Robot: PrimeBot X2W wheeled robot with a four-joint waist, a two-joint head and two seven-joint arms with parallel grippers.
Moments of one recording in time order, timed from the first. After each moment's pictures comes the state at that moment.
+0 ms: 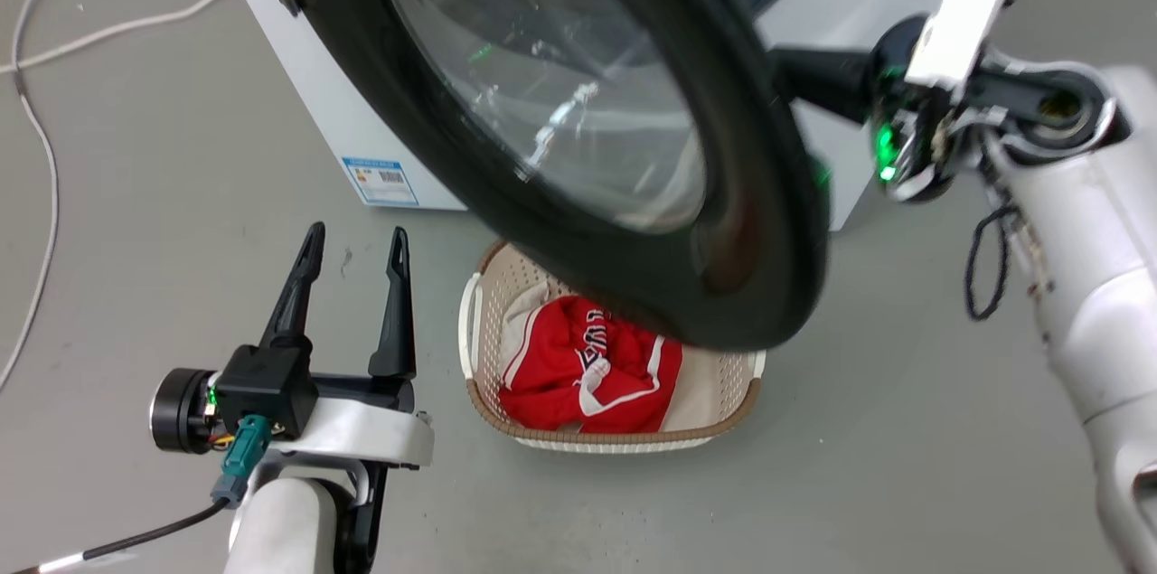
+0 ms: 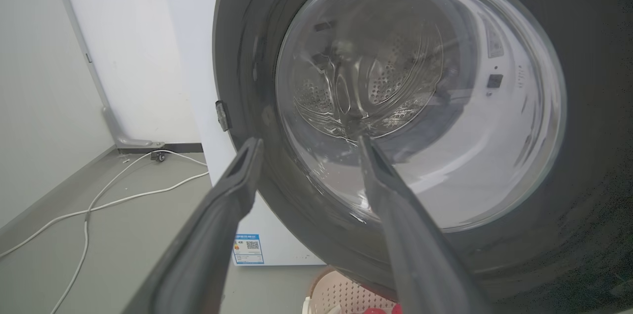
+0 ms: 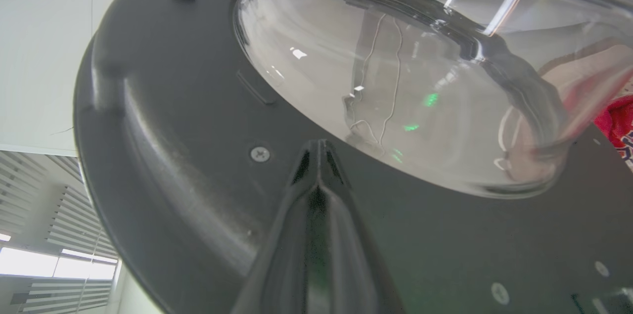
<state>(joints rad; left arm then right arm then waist) -0.19 0.05 -0.04 0.07 -0.05 -0.06 -0.26 -1.09 -0.19 0.35 0.87 1.65 0.13 0.89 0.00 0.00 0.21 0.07</state>
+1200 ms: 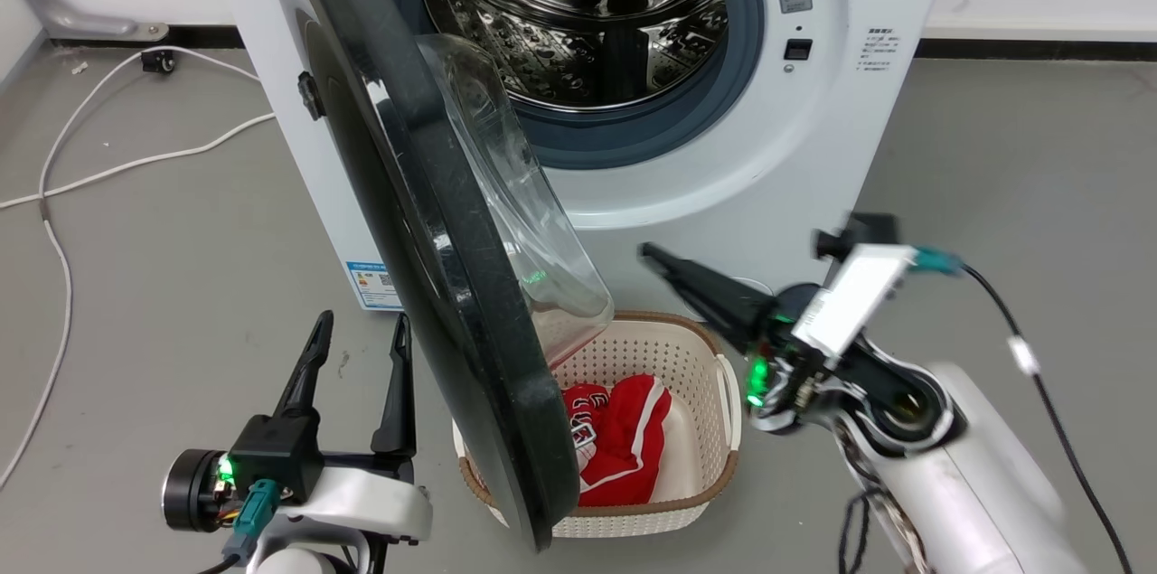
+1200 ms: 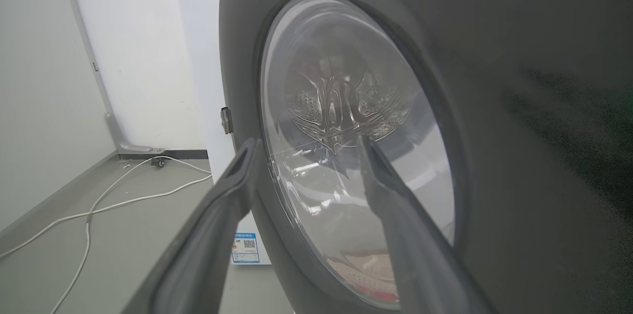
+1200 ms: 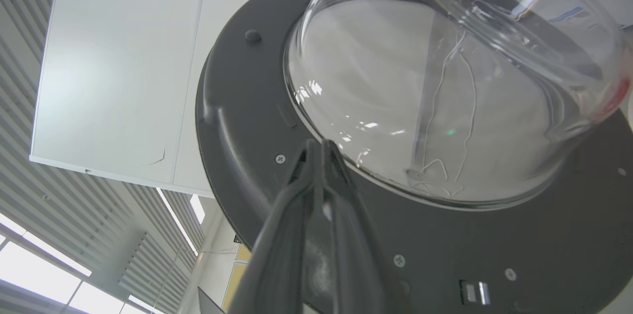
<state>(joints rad) -0.06 0.05 -0.04 0.10 -0.07 -0.06 -0.26 -0.52 -0.07 0.36 0.45 1.72 0.13 0.53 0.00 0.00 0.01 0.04</state>
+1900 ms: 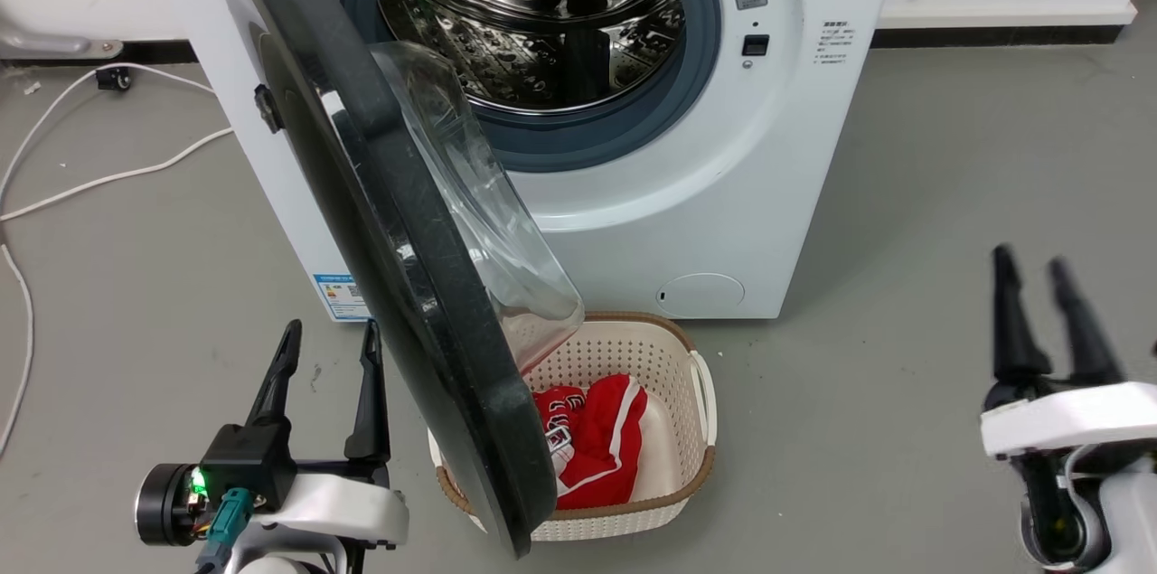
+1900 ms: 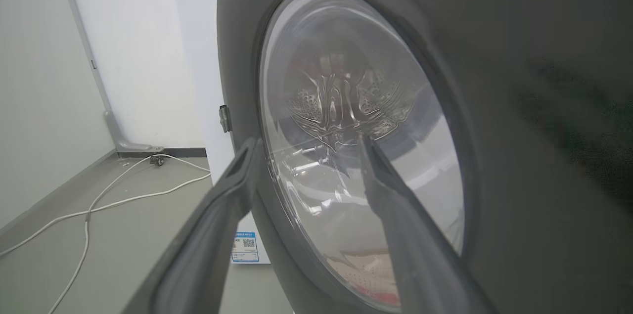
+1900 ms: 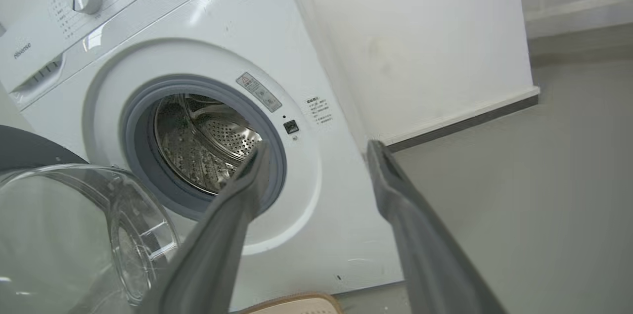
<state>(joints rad) -0.05 0.05 0.01 0.09 -0.06 -0.06 -0.26 -0.21 -0.20 0.01 0.31 0.63 0.13 -0.26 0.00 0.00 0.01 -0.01</state>
